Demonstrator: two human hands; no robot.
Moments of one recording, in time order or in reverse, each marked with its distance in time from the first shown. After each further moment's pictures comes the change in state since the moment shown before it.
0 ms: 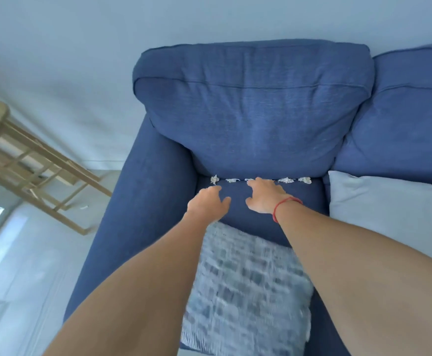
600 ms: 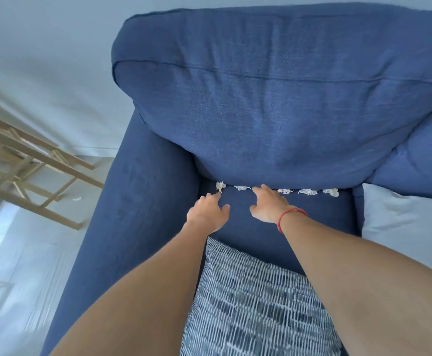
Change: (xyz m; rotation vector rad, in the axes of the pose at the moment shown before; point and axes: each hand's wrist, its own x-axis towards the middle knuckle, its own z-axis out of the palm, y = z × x) left_hand 0.126 -0.033 0.019 -0.016 -0.144 -0.110; right_hand 0.150 0.004 0.035 0.101 -0.165 0.027
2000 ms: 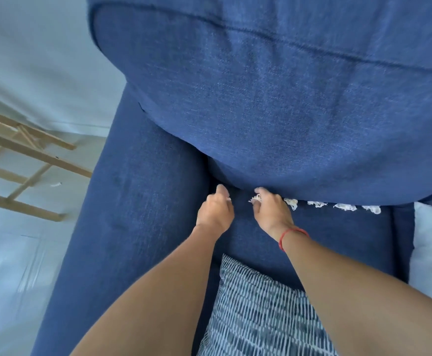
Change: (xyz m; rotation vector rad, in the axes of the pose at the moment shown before) left_hand 0.128 -0.054 0.014 -0.183 0.067 0.044; right_hand 0.127 -0.038 0.059 0.194 0.237 0.047
